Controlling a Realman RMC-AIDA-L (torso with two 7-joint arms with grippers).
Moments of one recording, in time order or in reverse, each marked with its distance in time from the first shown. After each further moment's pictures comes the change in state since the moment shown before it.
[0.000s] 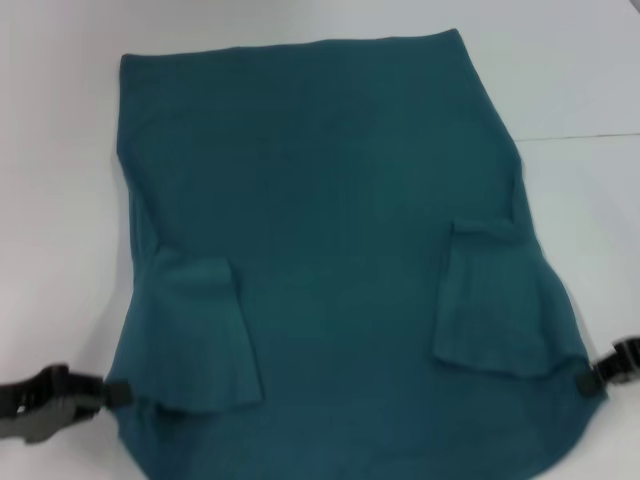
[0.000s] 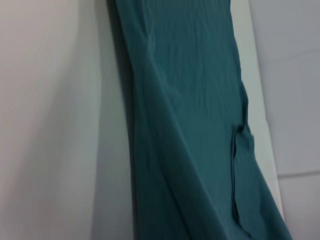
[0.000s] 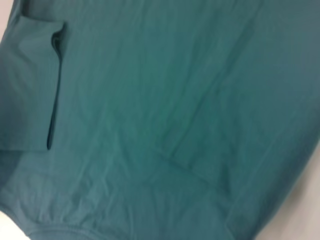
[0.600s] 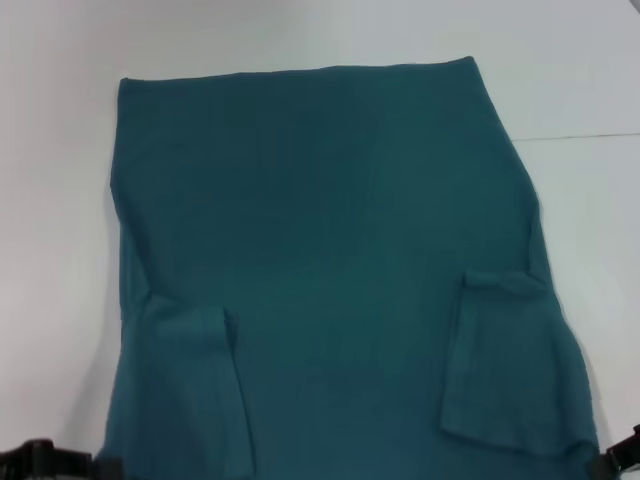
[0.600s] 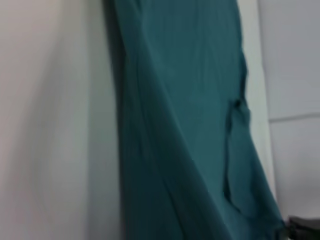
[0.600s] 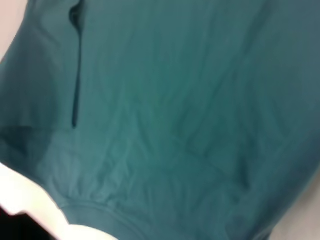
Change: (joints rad) left arm 0.064 -0.007 0.003 0.084 0.073 0.190 0.017; right arm -0.102 0.043 0.003 -0.064 0.004 -0.174 -0.043
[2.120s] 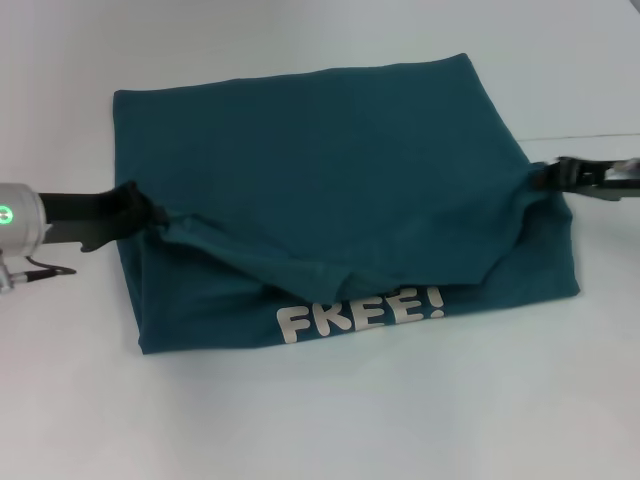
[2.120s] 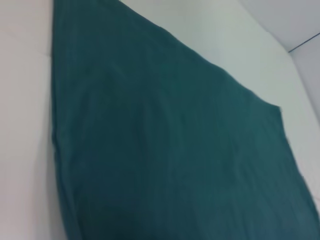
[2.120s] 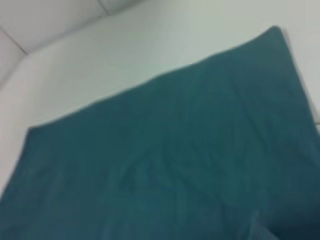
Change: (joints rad) left arm -0.407 0.063 0.212 -0.267 -0.078 -0.805 -0.185; right arm 0.202 -0.020 -0.019 0.246 0.323 0.862 -0.048
